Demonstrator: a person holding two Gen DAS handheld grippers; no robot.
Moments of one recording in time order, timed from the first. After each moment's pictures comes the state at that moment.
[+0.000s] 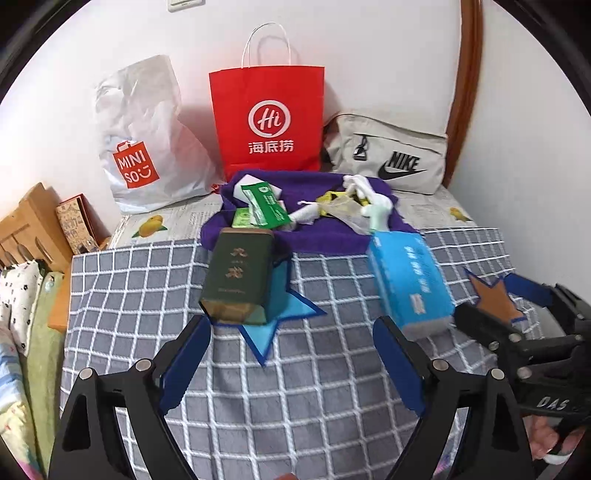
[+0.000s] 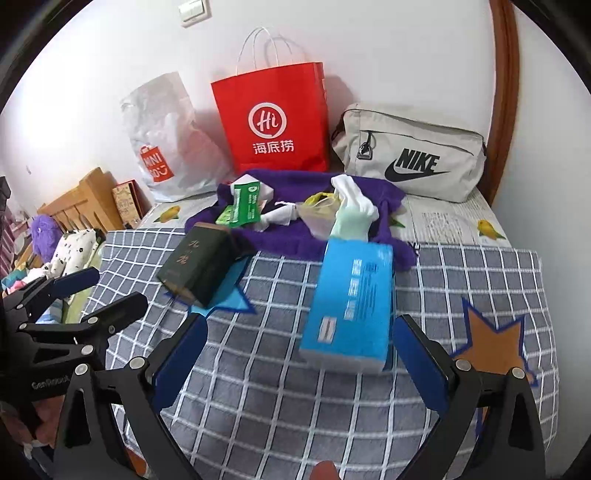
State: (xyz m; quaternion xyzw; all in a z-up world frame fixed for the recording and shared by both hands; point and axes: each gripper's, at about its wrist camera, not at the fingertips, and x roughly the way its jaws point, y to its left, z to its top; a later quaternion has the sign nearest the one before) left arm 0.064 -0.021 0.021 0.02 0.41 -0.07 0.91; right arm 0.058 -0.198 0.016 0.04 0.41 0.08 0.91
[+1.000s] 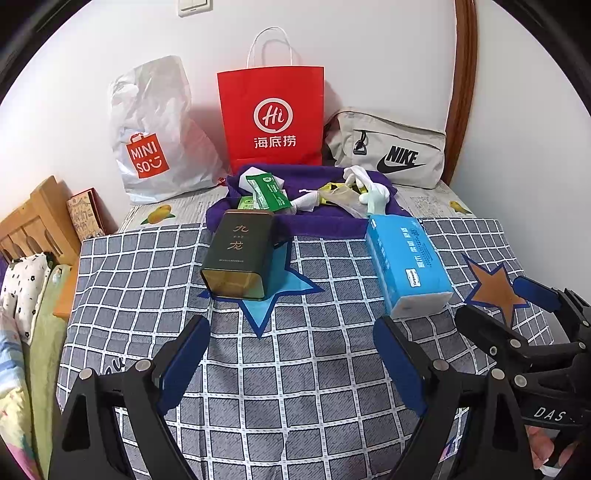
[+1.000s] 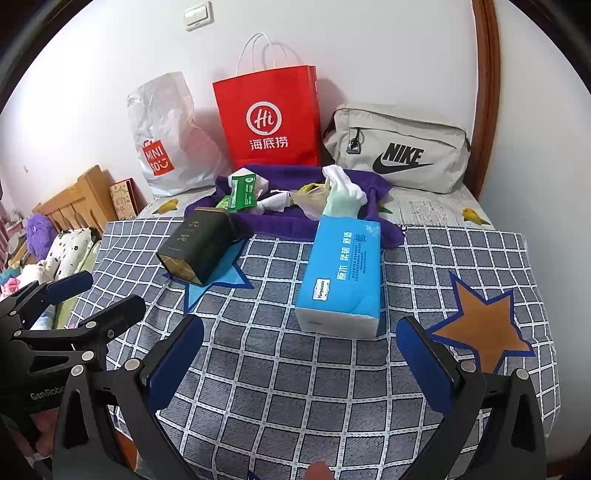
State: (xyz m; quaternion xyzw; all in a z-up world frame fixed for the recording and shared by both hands) left arm 0.028 -0.027 0.005 0.02 0.40 -0.05 0.92; right arm 0.017 -0.199 0.001 0.03 0.39 0.06 0.92
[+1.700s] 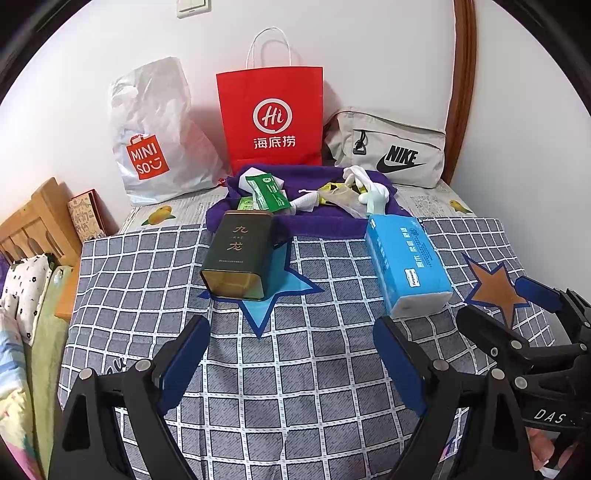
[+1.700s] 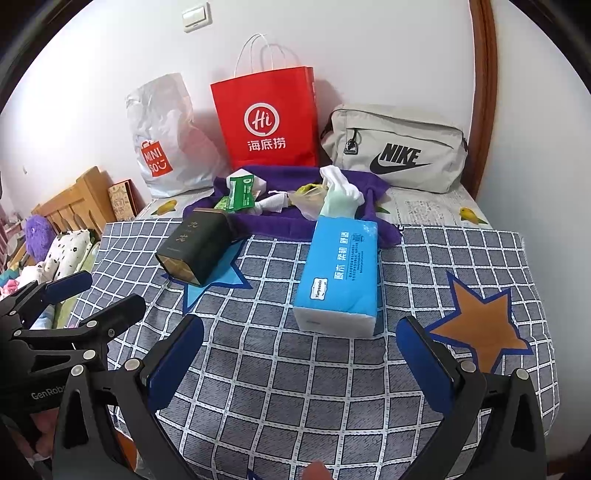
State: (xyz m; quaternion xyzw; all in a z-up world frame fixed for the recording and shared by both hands) left arm 0.027 -0.028 0.007 0.03 0.40 -0.05 0.92; right arm 0.015 -0.203 0.003 0.03 0.39 0.06 0.92
